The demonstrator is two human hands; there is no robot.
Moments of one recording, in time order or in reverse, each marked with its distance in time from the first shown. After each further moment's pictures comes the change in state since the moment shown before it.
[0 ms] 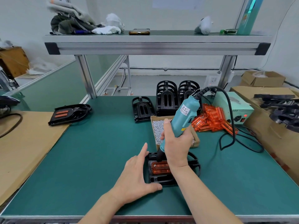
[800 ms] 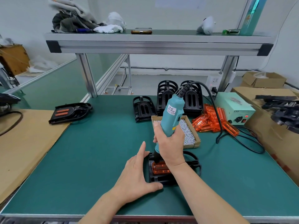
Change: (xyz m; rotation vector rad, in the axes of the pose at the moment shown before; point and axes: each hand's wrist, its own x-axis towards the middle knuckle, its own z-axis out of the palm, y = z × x) left_hand 0.002 -0.001 0.001 -0.027 0.032 0.020; right_hand 0.000 0.010 0.008 -0.113 -0.227 -0.004
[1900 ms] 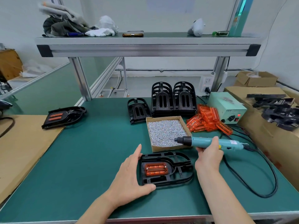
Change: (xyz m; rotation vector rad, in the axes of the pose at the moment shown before) left_hand -0.004 -0.003 -0.004 -0.033 -0.011 0.015; right_hand 0.031 0.051 -0.113 0.416 0.775 0.563
